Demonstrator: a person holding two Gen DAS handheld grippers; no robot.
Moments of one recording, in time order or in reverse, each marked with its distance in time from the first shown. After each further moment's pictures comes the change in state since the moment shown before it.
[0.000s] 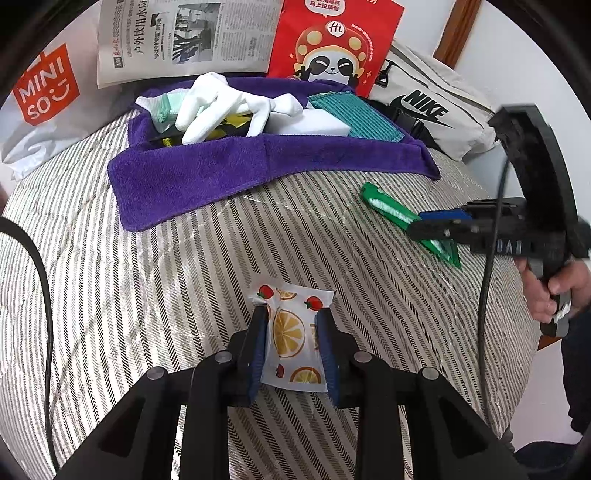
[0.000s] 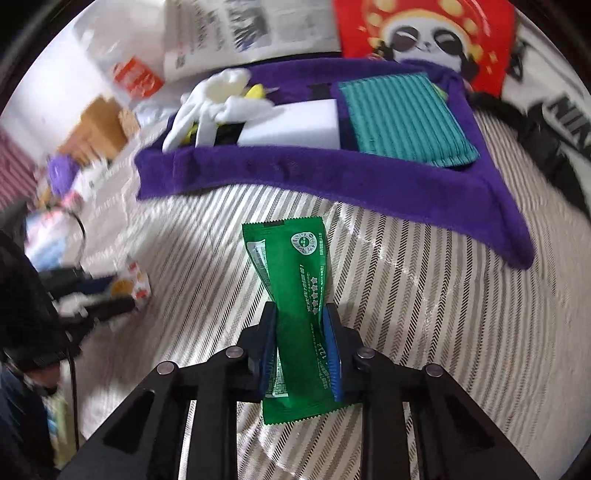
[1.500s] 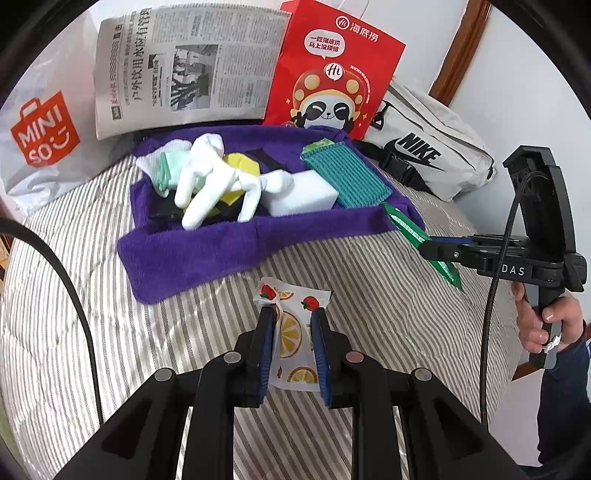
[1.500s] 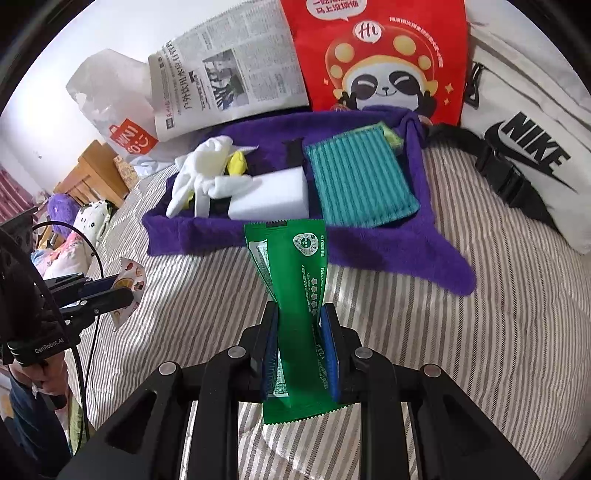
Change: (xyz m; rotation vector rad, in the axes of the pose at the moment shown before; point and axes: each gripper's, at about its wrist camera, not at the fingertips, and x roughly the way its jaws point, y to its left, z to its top) left arm -0.033 -0.005 0.049 -0.028 -0.068 -0.021; right arm -0.062 -0.017 0.023 0.061 -0.100 -0.020
